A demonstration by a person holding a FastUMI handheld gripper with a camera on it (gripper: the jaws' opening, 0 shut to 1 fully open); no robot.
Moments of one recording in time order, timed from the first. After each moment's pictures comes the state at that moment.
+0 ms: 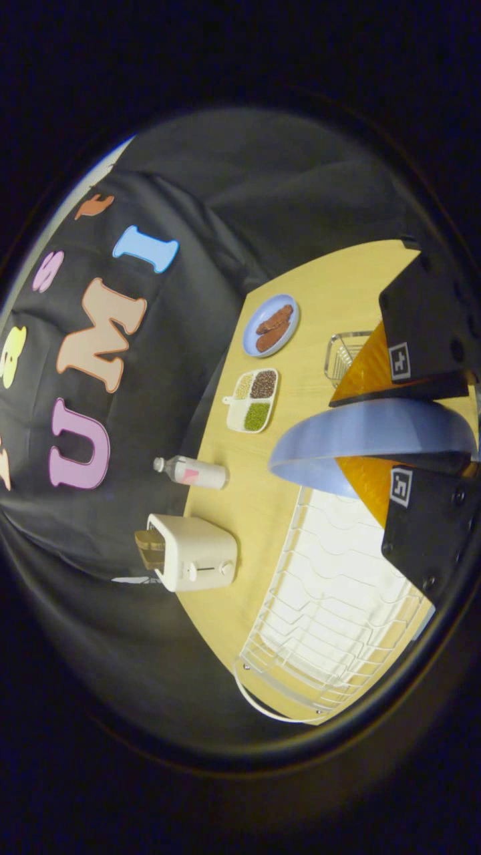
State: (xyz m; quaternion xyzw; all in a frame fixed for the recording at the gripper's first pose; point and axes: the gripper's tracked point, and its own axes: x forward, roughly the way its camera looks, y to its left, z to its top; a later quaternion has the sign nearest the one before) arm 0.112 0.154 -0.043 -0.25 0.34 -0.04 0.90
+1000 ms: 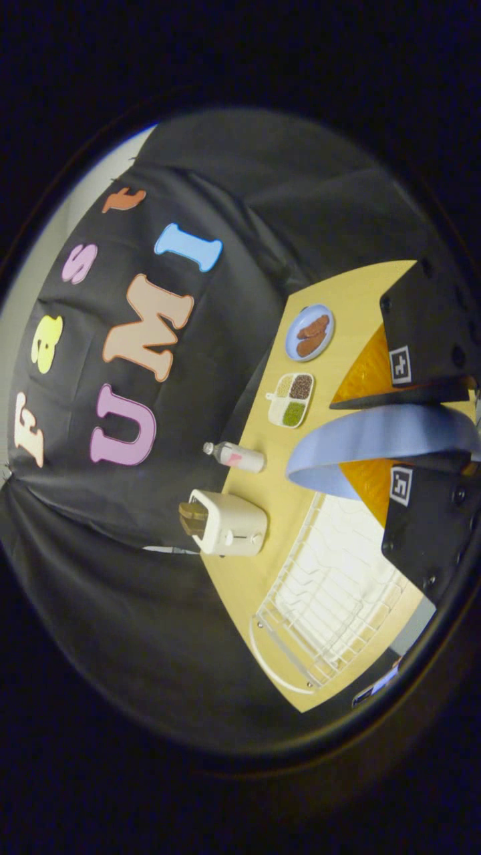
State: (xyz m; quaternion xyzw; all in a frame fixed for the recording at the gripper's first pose) arm 0.066 0.161 0.046 -0.23 0.27 0.03 0.94
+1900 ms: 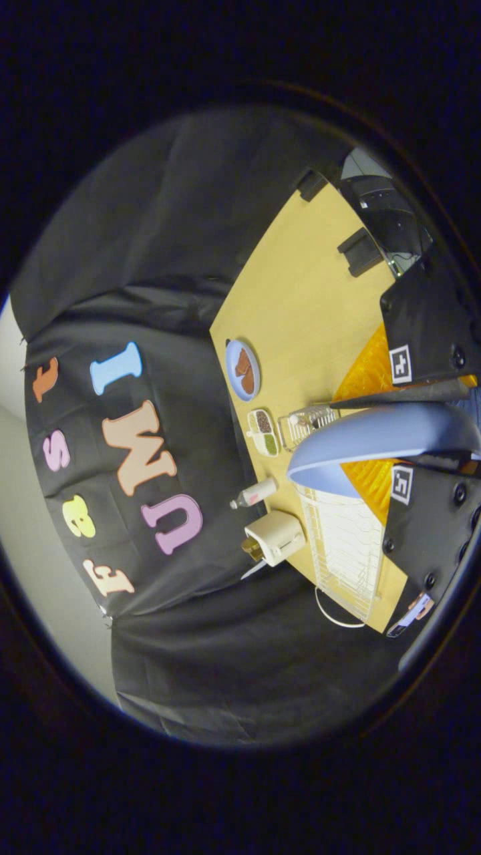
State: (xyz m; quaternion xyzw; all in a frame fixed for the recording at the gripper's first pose) arm -0.083 -0.032 0.008 0.10 0.21 -0.04 0.97
